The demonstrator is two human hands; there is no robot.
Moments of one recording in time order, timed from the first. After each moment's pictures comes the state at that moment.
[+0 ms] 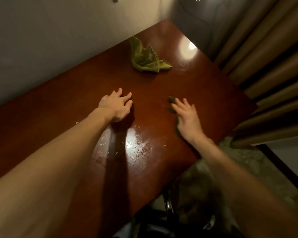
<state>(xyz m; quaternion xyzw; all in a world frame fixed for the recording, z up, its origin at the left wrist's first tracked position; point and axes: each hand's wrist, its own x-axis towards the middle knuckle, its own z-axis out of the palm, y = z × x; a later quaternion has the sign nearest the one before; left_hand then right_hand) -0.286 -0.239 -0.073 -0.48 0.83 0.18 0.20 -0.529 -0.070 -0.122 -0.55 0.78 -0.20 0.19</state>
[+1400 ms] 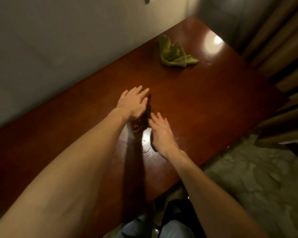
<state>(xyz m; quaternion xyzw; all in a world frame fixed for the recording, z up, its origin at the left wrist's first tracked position) -0.224 -0.215 -0.046 -0.48 0.85 0.18 0.13 -0.330 -0.059 -0.122 -0.62 0.71 -0.20 0.26</state>
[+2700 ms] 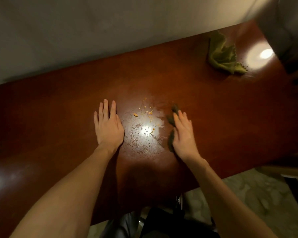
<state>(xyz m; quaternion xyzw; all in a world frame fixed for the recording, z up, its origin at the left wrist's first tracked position) -0.034 -0.113 -0.132 -0.75 0.66 0.10 -0.05 -0.301 -0.062 -0.115 -0.62 0.70 -0.19 0.30</state>
